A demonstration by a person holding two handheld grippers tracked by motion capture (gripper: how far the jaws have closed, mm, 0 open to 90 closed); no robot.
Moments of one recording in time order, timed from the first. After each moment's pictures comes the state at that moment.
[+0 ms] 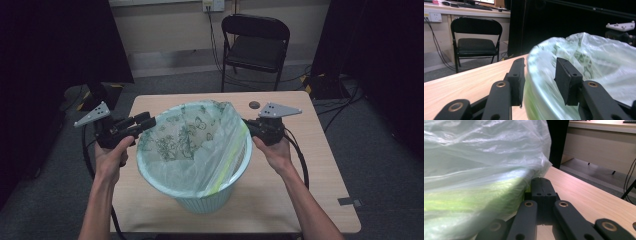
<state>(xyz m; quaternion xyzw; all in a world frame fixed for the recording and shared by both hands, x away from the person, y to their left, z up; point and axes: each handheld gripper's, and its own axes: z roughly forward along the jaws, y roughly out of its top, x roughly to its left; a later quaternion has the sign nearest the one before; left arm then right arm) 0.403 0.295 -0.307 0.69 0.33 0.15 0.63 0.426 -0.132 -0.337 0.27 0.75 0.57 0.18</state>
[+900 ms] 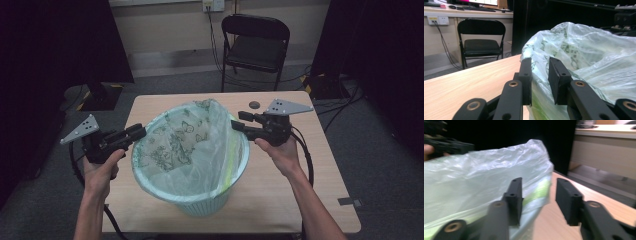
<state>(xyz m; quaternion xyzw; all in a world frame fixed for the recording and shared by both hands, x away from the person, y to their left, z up) 0.355 0.312 -0.309 0.69 0.32 0.18 0.62 0.400 -0.138 -0.305 0.26 0.73 0.61 0.15</state>
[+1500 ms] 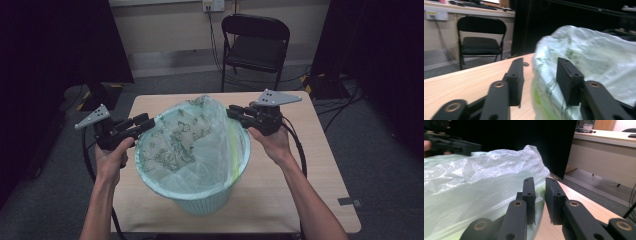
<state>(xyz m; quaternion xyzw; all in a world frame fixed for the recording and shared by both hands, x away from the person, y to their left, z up) 0.393 0.298 -0.314 0.69 0.33 0.15 0.63 0.429 -0.120 -0.300 0.24 0.74 0.60 0.18</state>
